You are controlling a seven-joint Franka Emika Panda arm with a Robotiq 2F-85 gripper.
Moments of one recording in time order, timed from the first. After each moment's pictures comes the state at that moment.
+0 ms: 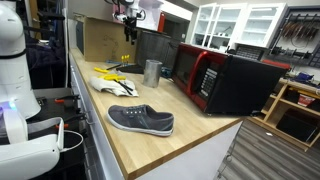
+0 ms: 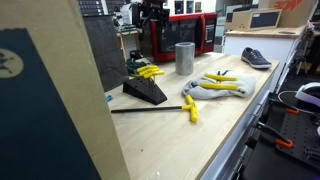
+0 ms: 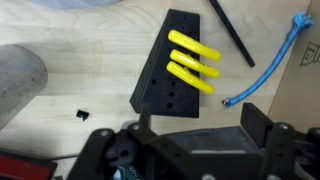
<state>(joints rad) 0.25 0.09 0.15 -1.93 0.07 2.20 0.29</state>
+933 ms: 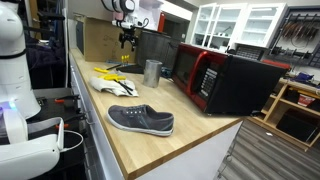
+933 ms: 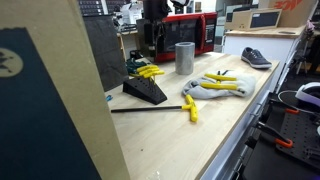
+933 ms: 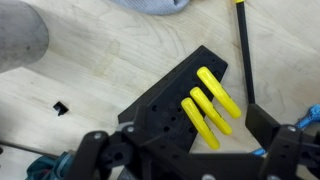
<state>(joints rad) 0.24 0.17 0.17 -1.92 -0.01 2.12 -0.07</state>
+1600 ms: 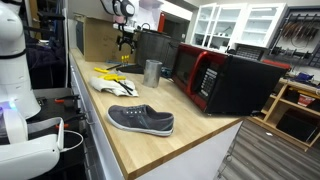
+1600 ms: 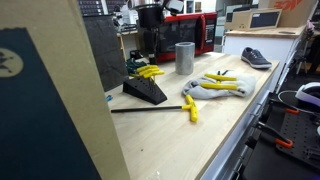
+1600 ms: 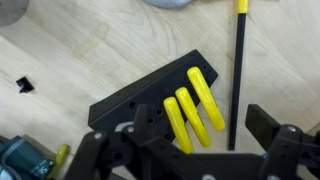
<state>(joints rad) 0.24 0.25 0.20 -1.86 -0.02 2.09 -0.27</state>
